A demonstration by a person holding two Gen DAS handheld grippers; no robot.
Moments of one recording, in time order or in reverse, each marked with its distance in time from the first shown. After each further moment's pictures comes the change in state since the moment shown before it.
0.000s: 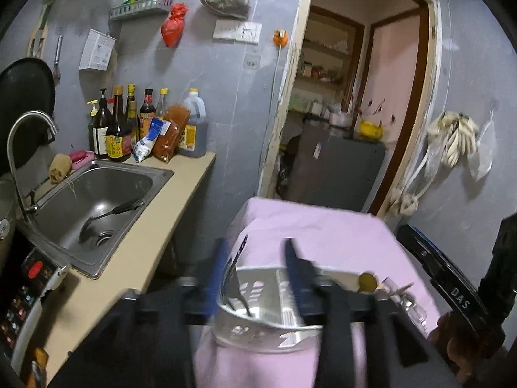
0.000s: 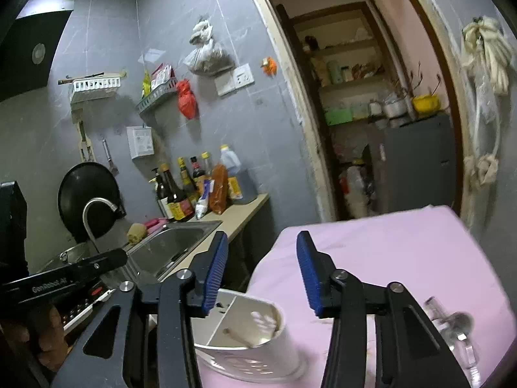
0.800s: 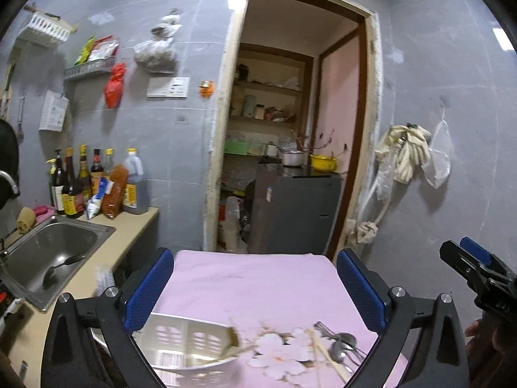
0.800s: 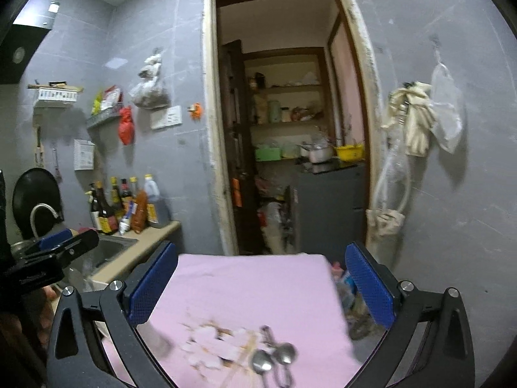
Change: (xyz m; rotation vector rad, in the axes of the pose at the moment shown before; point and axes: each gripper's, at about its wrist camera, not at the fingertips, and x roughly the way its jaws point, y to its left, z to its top) left arm -0.016 -0.167 -0.011 0.132 -0.204 -0.110; right arm -0.142 -0.110 0.082 -0.109 -0.098 -0.321
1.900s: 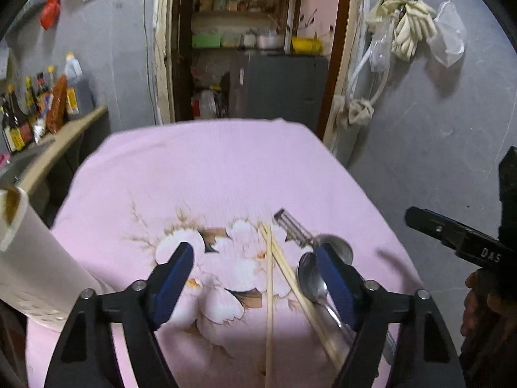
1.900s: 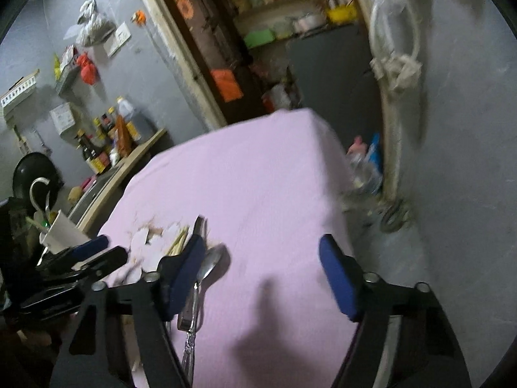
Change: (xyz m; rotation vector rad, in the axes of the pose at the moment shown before) left arm 0.145 -0.089 -0.139 0.059 0.493 -0.036; right arm 0.163 -0.134 -0.178 0.216 0.525 0.195
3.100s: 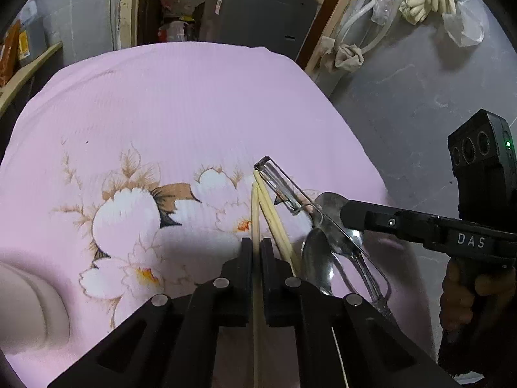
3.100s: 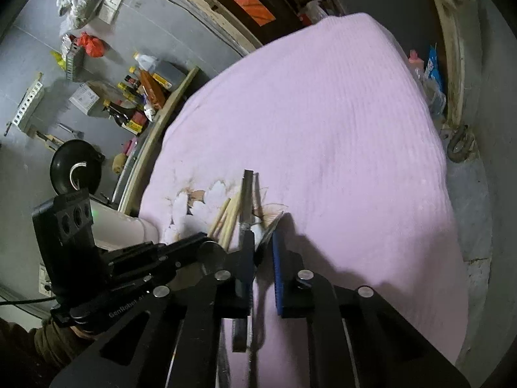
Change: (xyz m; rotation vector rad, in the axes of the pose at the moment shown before) left arm 0.063 0.009 0.000 -0.045 0.302 -0.183; right arm 0.088 0.035 -0.019 0.127 0.347 0.267
